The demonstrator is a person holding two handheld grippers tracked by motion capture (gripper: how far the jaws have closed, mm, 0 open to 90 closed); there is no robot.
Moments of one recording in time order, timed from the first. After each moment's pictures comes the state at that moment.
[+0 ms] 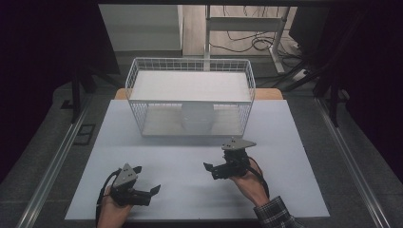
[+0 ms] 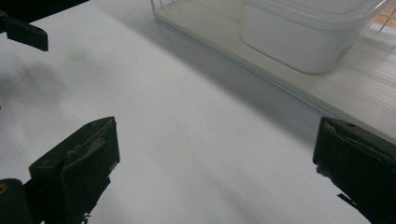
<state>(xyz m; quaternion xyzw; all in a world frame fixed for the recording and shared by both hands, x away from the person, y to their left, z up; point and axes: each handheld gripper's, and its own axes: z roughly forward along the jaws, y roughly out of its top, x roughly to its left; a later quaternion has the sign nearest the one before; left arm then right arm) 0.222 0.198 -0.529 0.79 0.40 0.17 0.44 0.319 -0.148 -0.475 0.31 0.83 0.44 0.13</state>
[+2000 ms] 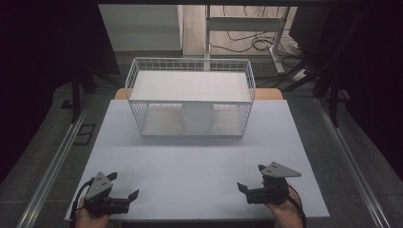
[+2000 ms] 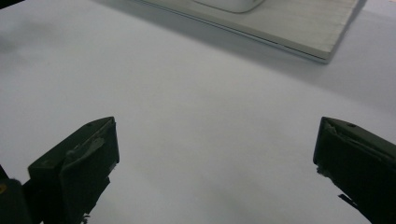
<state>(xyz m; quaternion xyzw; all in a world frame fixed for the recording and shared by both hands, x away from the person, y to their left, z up) 0.181 0.249 -0.519 0.76 0.45 0.22 0.42 0.250 -0.246 -0.477 0.37 0.81 0.43 0.17</state>
